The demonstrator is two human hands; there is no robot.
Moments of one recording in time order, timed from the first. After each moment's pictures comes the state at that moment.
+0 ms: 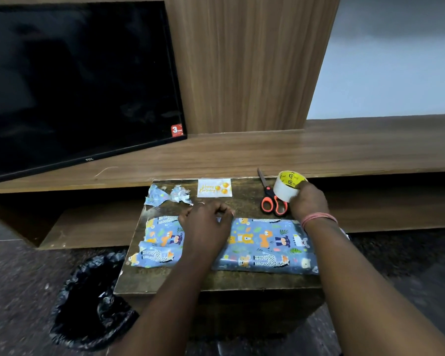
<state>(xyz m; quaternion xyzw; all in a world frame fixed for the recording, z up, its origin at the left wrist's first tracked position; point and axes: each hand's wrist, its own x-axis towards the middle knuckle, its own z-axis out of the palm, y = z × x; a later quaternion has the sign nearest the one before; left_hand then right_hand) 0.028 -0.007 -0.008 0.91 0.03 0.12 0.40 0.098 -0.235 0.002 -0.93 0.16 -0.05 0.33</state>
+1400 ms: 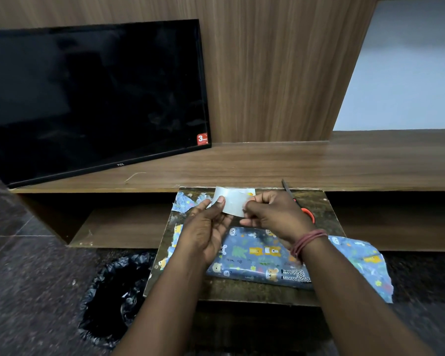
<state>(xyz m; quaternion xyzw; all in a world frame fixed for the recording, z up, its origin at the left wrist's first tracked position) 0.029 0.036 0.028 0.33 0.19 0.00 0.92 0.054 -0.112 0.053 -0.72 0.03 0.14 0.68</state>
